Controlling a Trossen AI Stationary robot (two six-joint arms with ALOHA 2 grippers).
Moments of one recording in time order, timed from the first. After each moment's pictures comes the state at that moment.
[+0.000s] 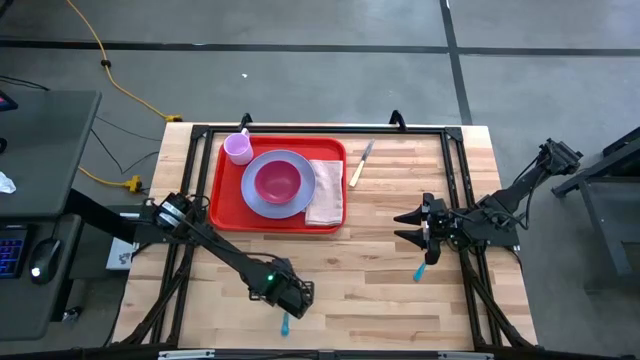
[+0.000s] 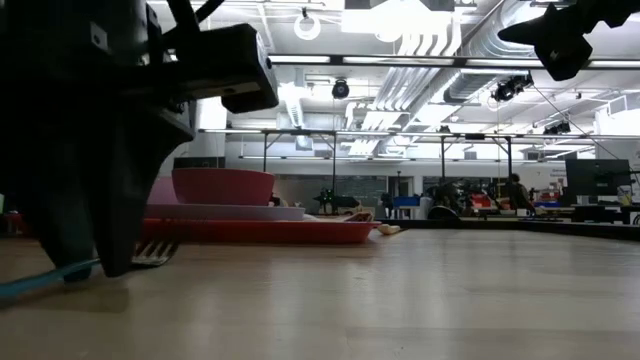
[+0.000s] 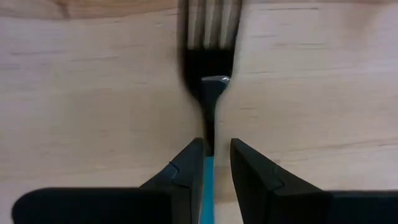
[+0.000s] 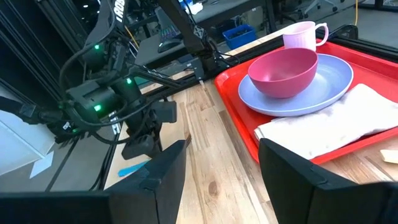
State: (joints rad) left arm -0.57 2.00 1.36 -0.70 -0.08 -2.09; right arm 0.62 0.68 0.44 -0.02 0.67 0.58
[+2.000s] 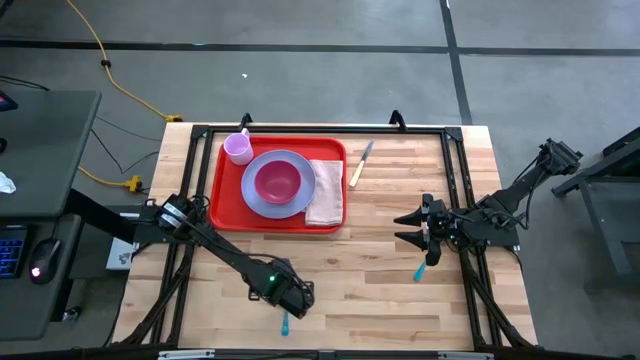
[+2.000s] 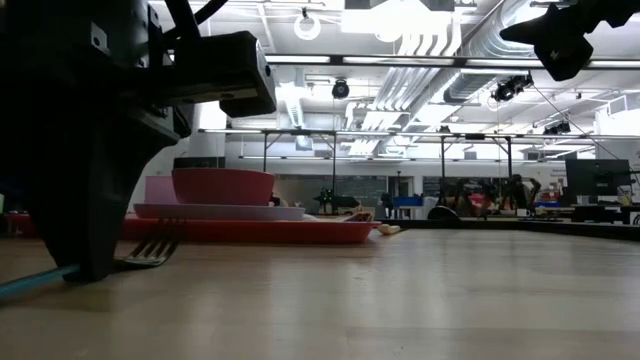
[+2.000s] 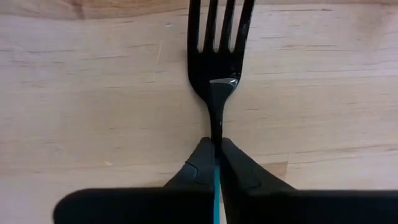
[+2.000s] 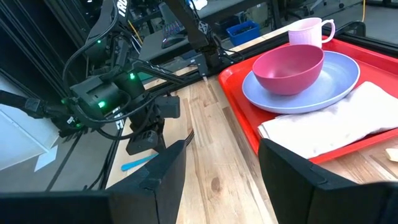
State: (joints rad) left arm -0.56 2.04 1.38 -0.76 -0.06 -2.10; right arm 0.62 0.68 0.44 -0.03 0.65 0.57
